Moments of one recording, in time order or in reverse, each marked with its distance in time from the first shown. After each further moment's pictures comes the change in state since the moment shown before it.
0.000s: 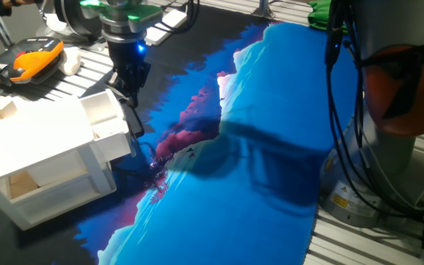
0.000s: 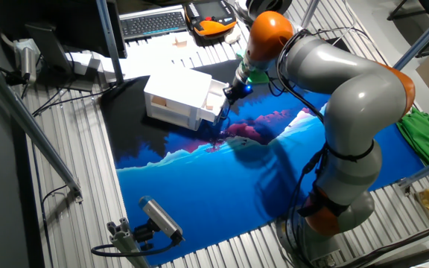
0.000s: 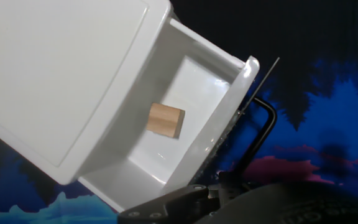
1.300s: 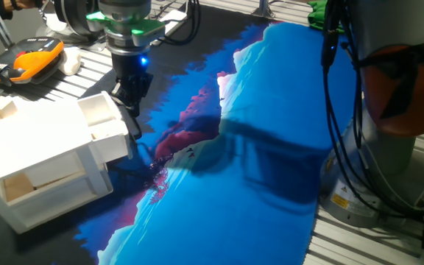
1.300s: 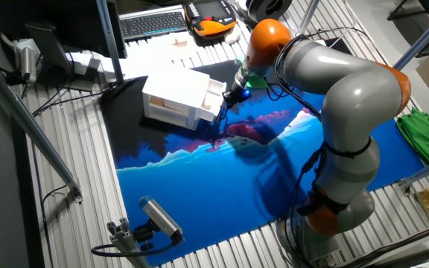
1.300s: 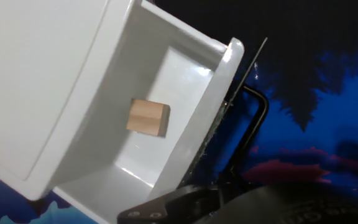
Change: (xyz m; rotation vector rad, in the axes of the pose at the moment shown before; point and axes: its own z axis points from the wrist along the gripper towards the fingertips) arm -0.002 -0.004 0.025 -0.015 0.004 0.017
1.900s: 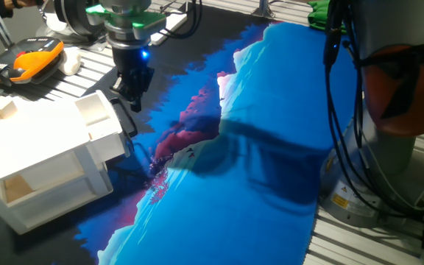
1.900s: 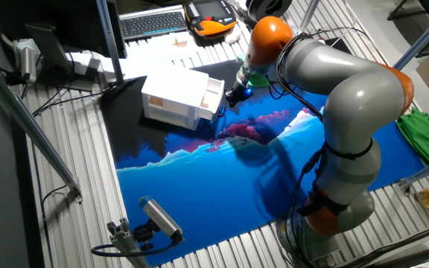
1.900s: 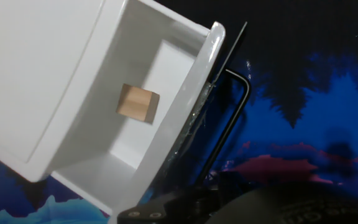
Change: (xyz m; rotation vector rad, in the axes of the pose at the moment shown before) arm 0.003 -0.004 -0.009 0.018 -0.002 -0.005
